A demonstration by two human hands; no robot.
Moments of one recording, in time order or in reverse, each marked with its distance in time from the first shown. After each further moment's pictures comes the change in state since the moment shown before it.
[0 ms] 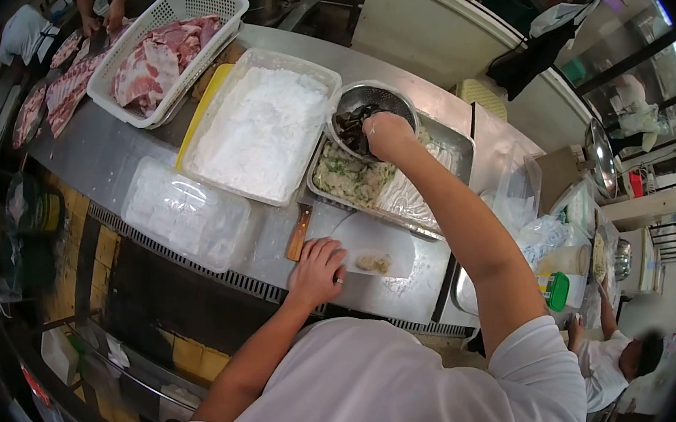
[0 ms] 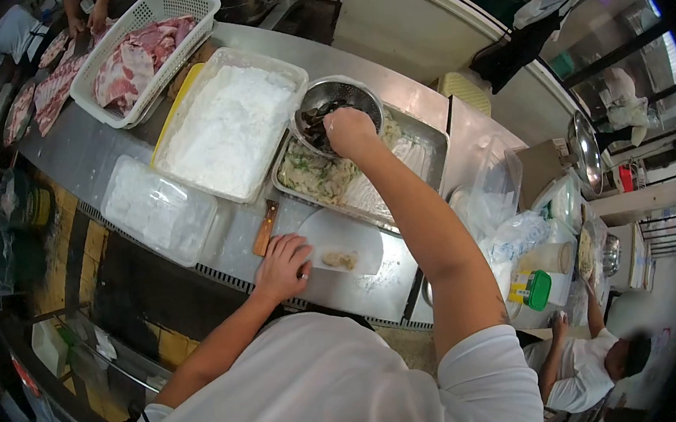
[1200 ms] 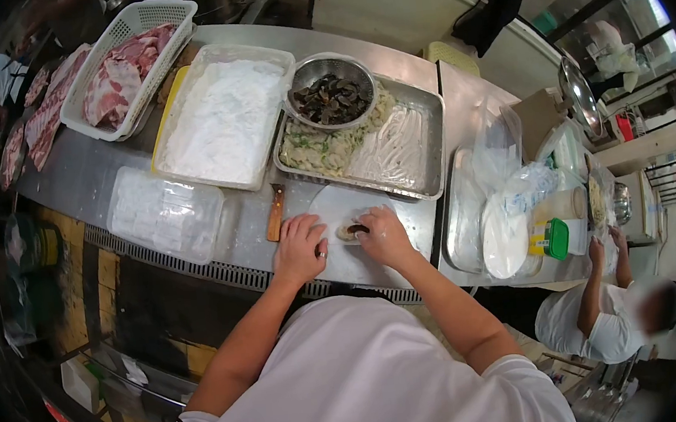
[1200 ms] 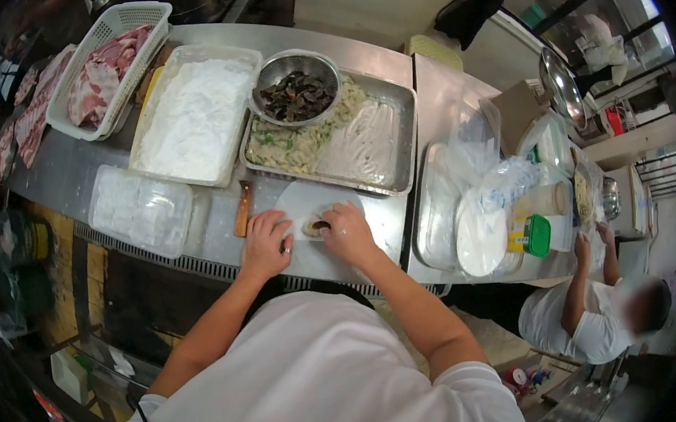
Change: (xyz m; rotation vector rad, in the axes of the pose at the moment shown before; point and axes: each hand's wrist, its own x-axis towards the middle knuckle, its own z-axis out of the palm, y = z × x) left_hand 0.000 0.004 0.000 0.038 -0.040 0.004; right_hand -0.249 -0.064 0.148 0.574 0.273 0.103
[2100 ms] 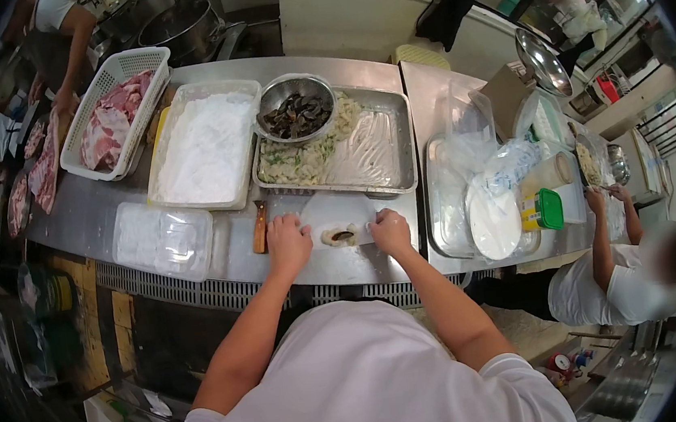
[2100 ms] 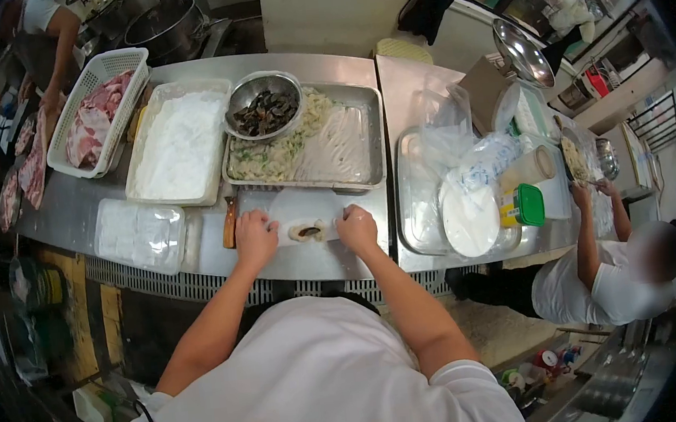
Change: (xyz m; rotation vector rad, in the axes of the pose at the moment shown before) left_hand 0.039 0.007 0.008 0.072 -0.181 -0.439; right_hand -0.028 0.042 0.002 0.177 0.167 0.662
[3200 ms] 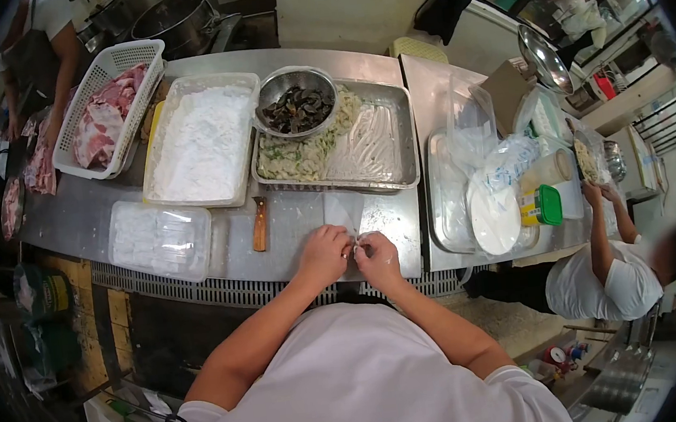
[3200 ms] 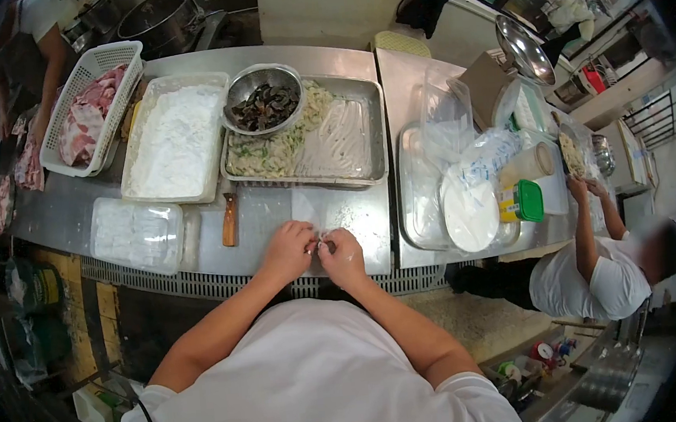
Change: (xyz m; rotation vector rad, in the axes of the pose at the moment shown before) left_hand -0.031 0.037 0.021 -0.193 -0.075 0.557; right_hand -0.079 -0.008 0.036 0.346 0.141 -0.338
